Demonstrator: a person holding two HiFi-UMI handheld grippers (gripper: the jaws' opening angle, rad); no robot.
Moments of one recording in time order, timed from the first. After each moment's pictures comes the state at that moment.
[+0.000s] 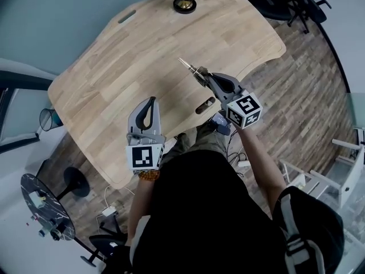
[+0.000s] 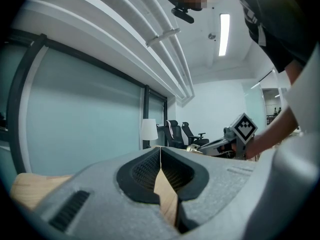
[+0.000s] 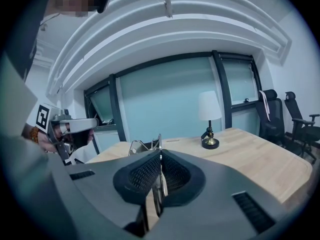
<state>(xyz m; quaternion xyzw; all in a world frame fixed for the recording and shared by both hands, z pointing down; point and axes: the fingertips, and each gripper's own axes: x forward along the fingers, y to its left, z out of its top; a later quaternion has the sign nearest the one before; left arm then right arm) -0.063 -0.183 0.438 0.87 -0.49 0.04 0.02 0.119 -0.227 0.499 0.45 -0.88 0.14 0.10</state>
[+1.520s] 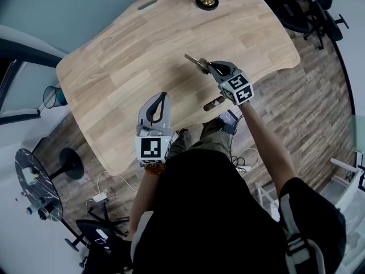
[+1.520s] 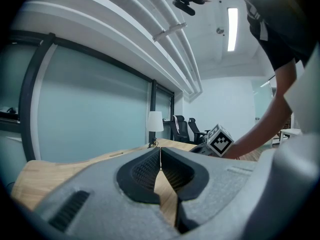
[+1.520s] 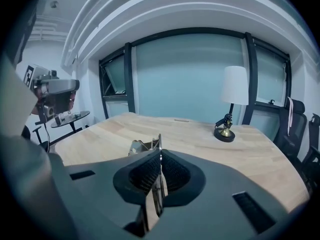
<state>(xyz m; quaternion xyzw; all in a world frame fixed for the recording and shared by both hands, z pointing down) -0.071 -0.167 0.474 0.85 -0.52 0.06 0.05 0.089 -0.280 0.596 0.35 -0.89 0.10 0.26</state>
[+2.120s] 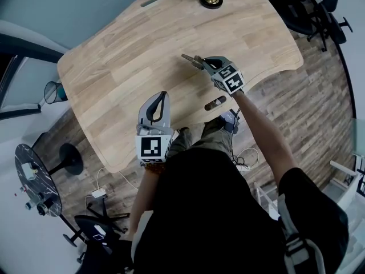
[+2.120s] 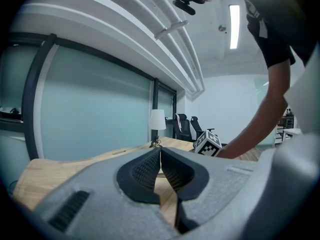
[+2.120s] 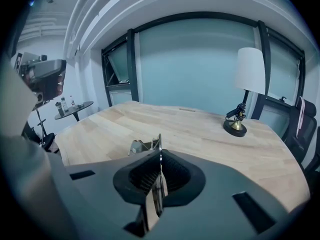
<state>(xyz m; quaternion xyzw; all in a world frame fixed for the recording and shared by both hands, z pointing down) -0.075 -0.170 0.480 0.84 -0.53 0.07 0.06 0.063 -0.306 0.643 0.31 -0.89 0.11 0.31</state>
